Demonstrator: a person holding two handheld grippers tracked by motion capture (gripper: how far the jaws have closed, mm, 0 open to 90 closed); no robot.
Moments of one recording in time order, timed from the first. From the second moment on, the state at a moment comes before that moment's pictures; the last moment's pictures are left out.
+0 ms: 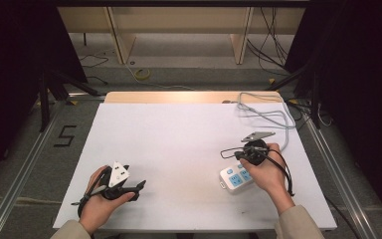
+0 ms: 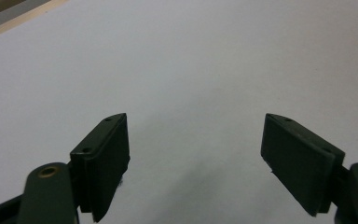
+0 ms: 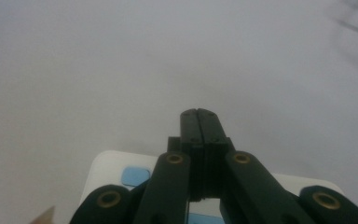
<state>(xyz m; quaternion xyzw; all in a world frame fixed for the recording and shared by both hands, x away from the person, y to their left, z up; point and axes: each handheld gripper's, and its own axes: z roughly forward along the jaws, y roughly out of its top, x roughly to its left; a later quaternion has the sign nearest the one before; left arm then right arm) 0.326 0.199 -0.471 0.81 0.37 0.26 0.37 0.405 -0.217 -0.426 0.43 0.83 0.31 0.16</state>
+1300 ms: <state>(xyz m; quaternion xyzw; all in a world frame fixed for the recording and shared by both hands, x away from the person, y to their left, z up) 0.324 0.197 -0.472 0.81 0.38 0.25 0.37 0.378 -0.198 -0.425 0.34 0.84 0.39 0.16</state>
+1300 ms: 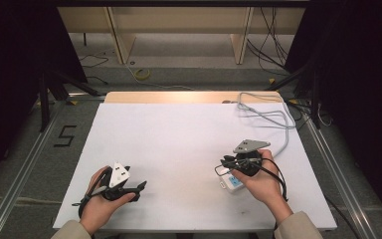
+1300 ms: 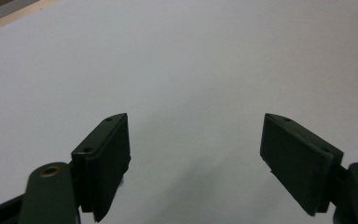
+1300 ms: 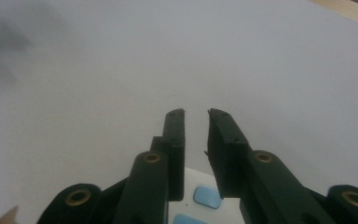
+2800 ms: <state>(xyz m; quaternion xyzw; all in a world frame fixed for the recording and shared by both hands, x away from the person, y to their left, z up) 0.325 0.199 -0.473 0.81 0.38 0.25 0.37 0.353 -0.224 -0.448 0.32 0.82 0.44 0.16</state>
